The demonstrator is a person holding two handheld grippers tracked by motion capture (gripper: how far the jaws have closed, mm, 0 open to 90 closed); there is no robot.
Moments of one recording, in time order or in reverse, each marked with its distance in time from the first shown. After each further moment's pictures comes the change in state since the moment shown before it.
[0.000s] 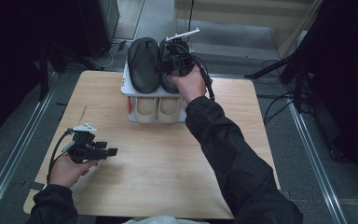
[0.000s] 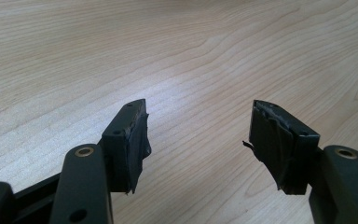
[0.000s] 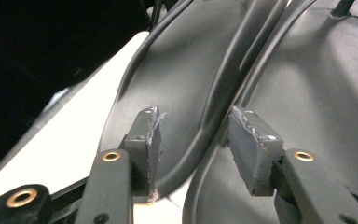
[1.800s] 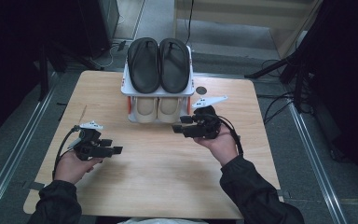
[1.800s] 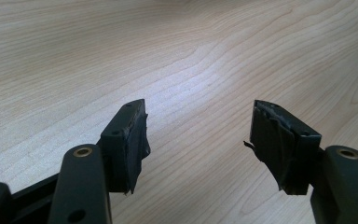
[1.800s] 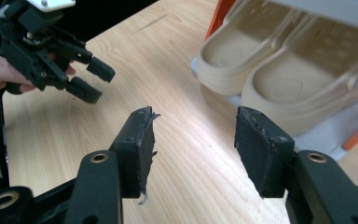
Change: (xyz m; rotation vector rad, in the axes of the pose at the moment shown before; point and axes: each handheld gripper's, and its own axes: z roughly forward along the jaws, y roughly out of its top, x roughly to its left) left arm -0.006 0.011 0.011 0.010 -0.018 0.032; right arm -0.012 -0.172 -0.048 -0.031 0.222 -0.191
